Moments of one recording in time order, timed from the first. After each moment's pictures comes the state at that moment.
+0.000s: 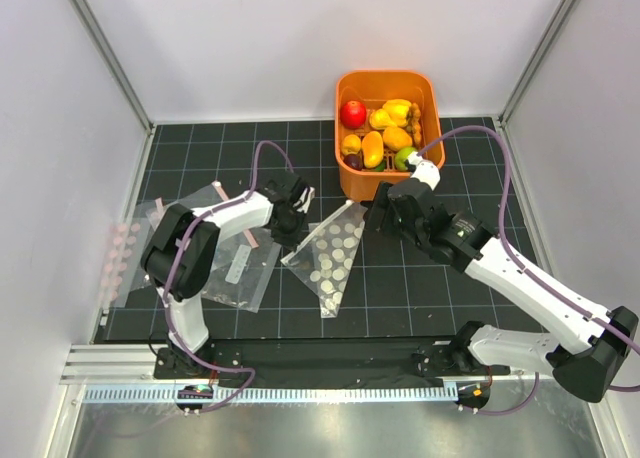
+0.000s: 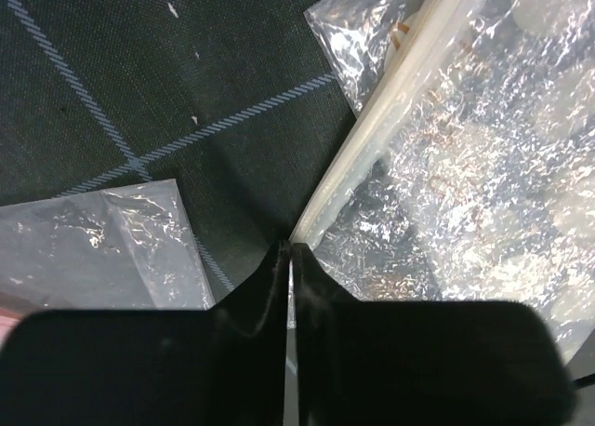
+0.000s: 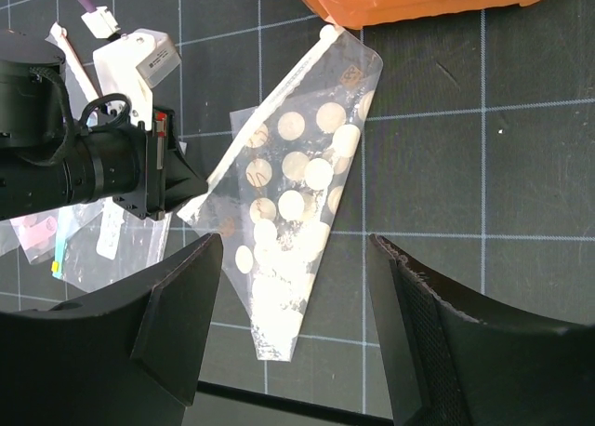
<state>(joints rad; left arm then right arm) -0.57 1.86 1.20 -0.59 0.10 -0.24 0.77 1.11 1.10 -0.69 0.38 0.79</state>
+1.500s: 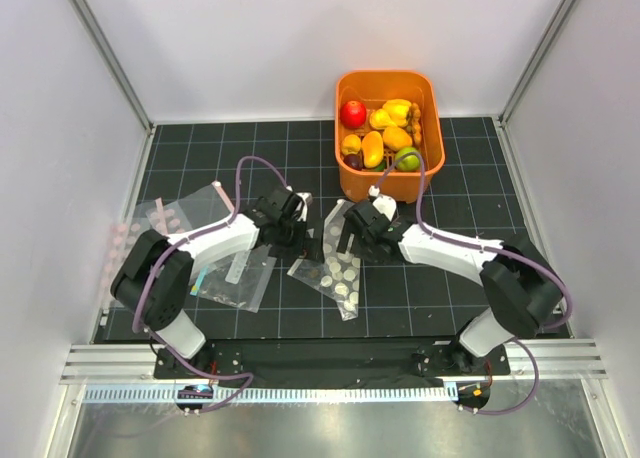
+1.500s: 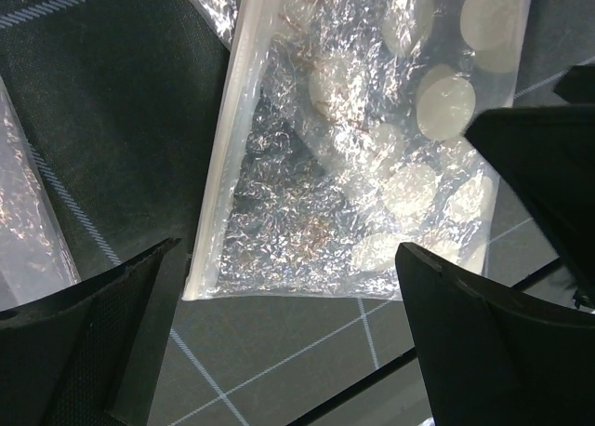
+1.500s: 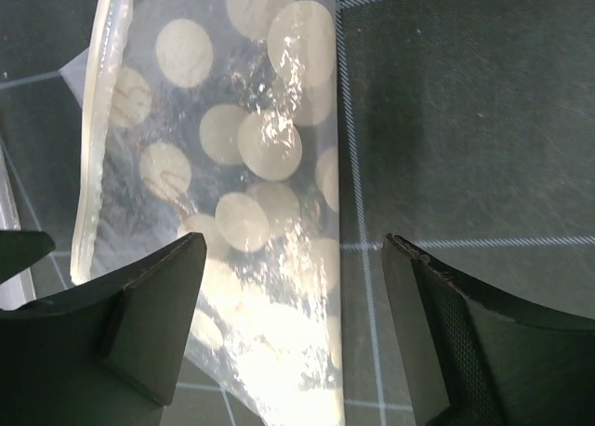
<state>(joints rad) -0.63 1.62 0.98 -0.41 0.22 -0.47 0.77 1.53 0.91 -0.42 0.27 0.94</state>
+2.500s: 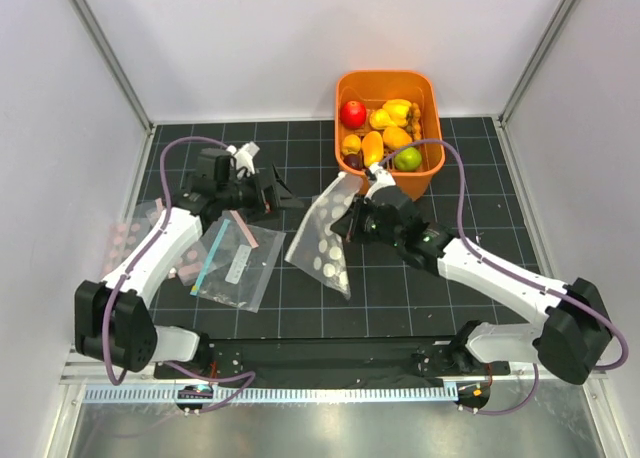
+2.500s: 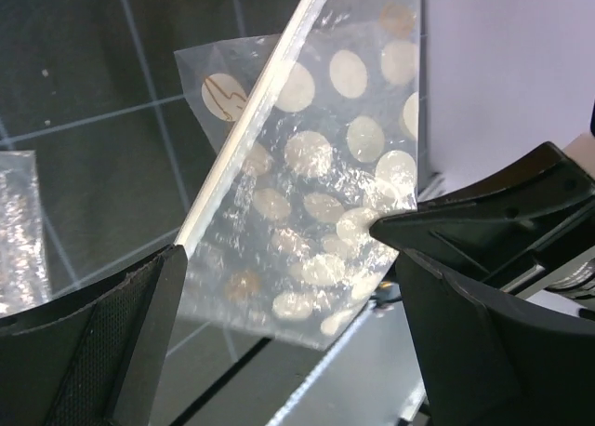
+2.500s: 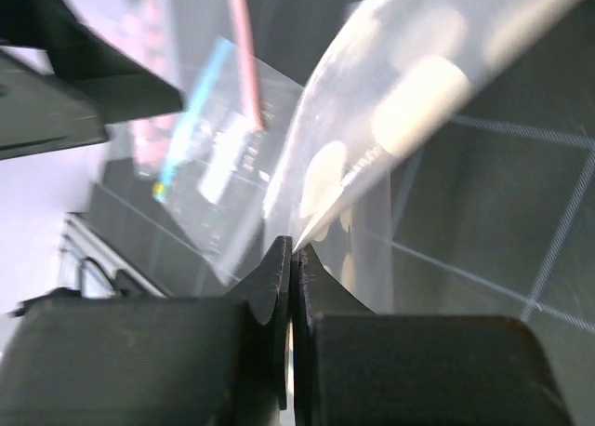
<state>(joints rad) -0.30 1.34 1.04 -0.39 0.62 -0.63 0.77 1.24 0.86 -0.13 0.00 0.74</state>
